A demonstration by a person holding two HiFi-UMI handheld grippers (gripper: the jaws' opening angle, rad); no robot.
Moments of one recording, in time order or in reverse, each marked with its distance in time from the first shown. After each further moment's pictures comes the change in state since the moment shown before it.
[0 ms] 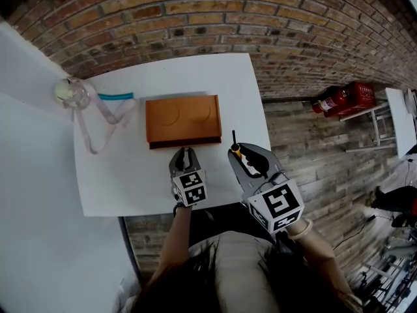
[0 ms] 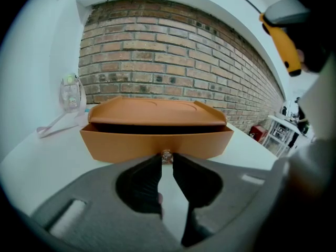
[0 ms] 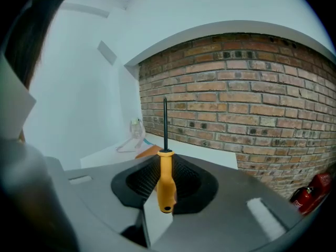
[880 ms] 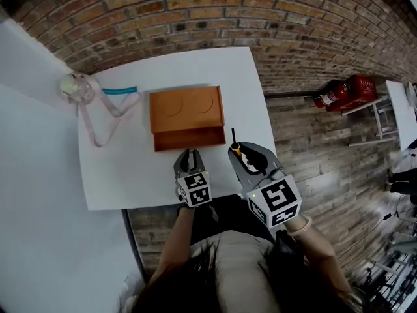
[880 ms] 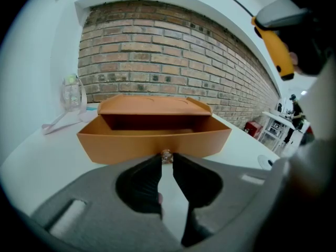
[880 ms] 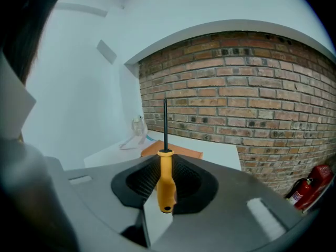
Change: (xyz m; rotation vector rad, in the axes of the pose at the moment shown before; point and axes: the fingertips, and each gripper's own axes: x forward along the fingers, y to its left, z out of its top) left arm -0.030 -0.007 -0.028 0.030 0.030 -0.030; right arm -0.012 0.023 -0.023 0.037 0.024 -0.008
